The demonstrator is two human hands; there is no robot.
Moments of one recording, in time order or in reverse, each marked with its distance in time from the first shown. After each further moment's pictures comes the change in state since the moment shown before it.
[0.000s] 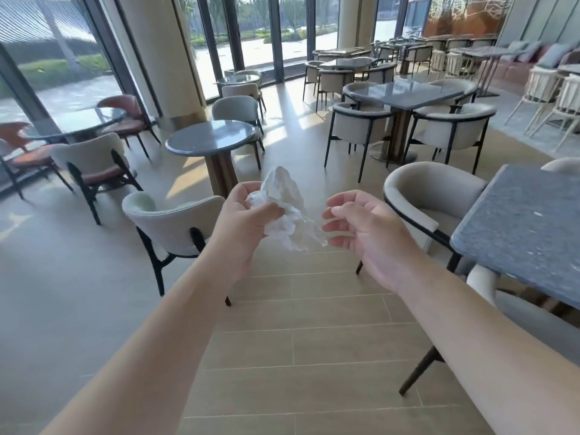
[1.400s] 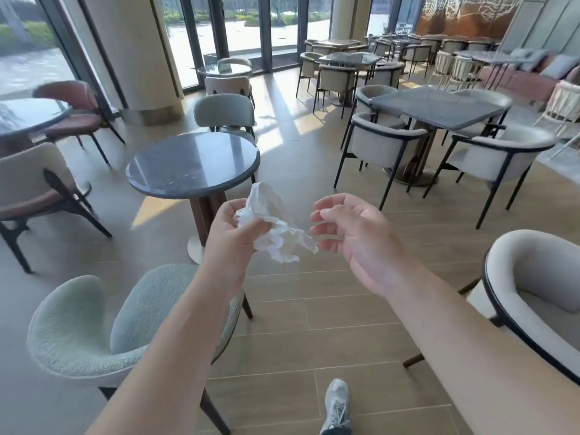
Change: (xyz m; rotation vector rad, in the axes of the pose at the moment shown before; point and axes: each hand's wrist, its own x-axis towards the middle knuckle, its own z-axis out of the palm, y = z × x) left_hand 0.679 -0.062 -0.221 -0.126 0.049 -0.040; right_hand 0.684 0.097 0.172 -0.031 0.012 0.043
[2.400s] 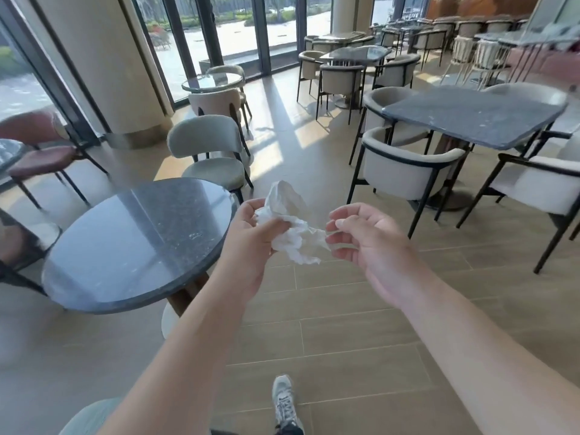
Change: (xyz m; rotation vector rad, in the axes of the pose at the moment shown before) left_hand 0.532 -0.047 0.169 0.043 -0.071 -0.058; right_hand 0.525 0.007 -0.171 0.005 0.076 0.013
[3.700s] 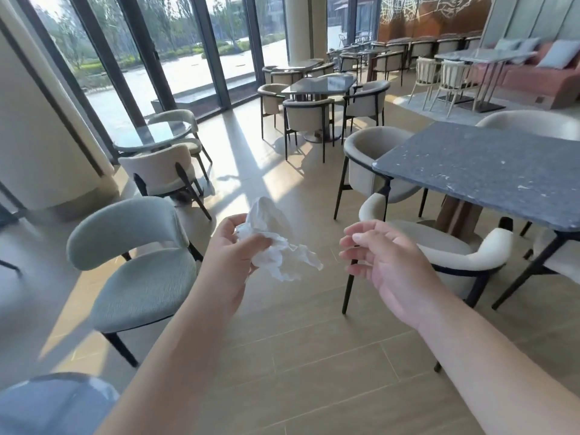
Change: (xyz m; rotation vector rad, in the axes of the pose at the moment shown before) left_hand 0.742 0.021 0.113 0.030 -0.123 -0.011; right_hand 0.712 -0.029 -0.140 0.124 0.198 -0.036
